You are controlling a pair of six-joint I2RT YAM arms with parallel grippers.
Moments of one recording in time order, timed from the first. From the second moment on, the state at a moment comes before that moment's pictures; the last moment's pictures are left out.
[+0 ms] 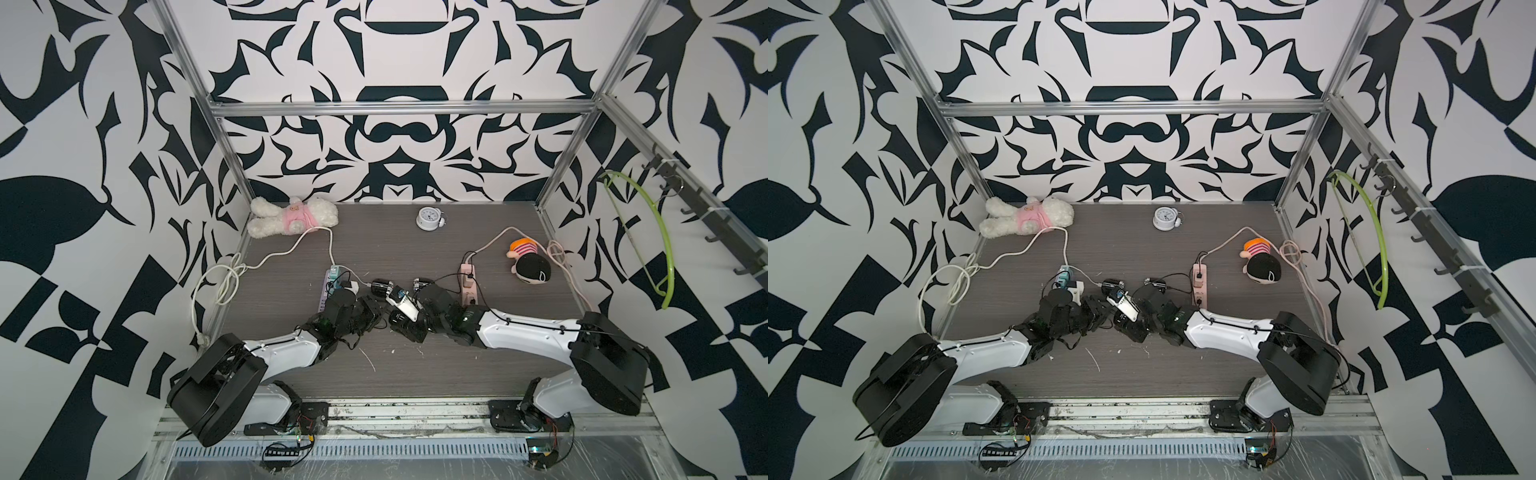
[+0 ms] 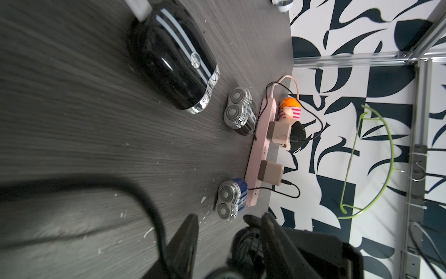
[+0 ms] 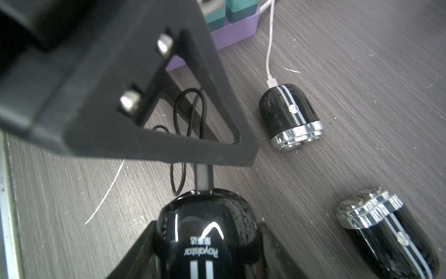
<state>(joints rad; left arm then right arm) -0.67 1.33 0.37 0.48 0.27 -1.35 0.91 1.47 0.75 -0.02 -0.11 -0.07</state>
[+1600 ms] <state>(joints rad) -0.68 1.28 0.36 0.52 0.20 -1.29 0.91 1.38 0.69 -0.04 -0.10 -0.05</state>
